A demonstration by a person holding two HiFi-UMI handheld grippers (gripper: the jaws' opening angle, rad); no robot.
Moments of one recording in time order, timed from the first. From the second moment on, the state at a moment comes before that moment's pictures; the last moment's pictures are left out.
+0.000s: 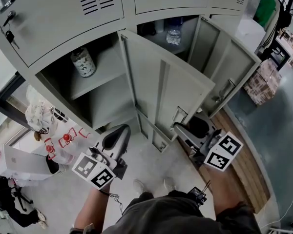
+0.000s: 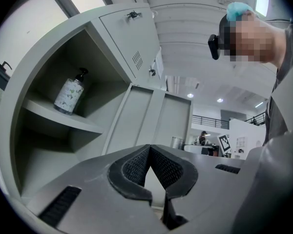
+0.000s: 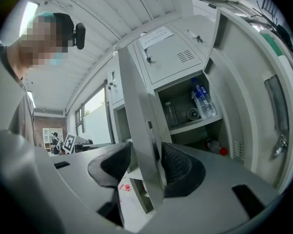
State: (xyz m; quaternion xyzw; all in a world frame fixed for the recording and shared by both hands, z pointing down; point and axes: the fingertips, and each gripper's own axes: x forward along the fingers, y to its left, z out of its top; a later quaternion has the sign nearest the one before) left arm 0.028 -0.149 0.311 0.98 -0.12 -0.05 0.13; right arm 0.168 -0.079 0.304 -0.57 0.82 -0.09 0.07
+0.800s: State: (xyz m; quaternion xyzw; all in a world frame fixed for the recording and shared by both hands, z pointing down) left arm -0.002 -0.145 0.305 0.98 -0.12 -0.06 0.13; right arm 0.120 -0.074 0.306 -0.55 0.83 -0.08 0.05
